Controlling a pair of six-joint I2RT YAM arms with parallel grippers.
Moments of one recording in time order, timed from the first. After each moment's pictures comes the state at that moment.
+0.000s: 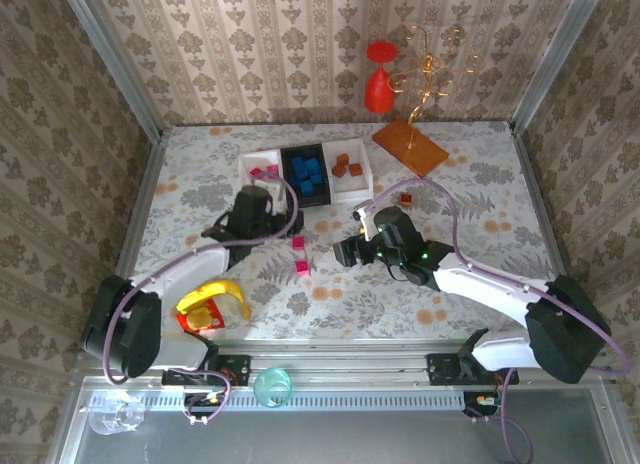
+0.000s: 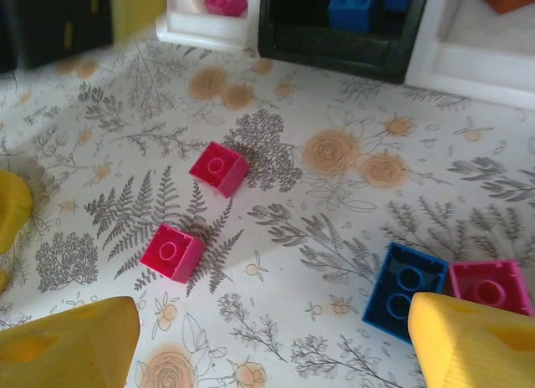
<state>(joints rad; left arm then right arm) -0.57 1.34 0.75 -0.08 0.03 -0.28 0.68 1.29 0.71 -0.02 -0.06 0.26</state>
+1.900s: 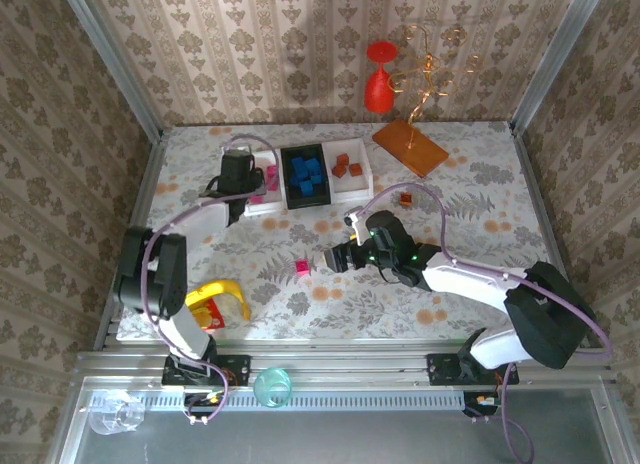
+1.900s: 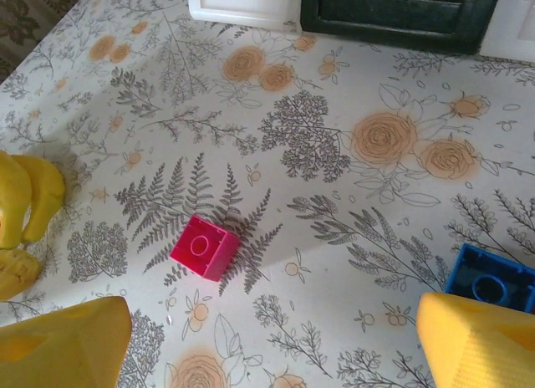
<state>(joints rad) -0.31 1.75 1.12 0.00 -0.18 -0.26 0.71 1.41 0.71 0.10 -0.14 0.31</state>
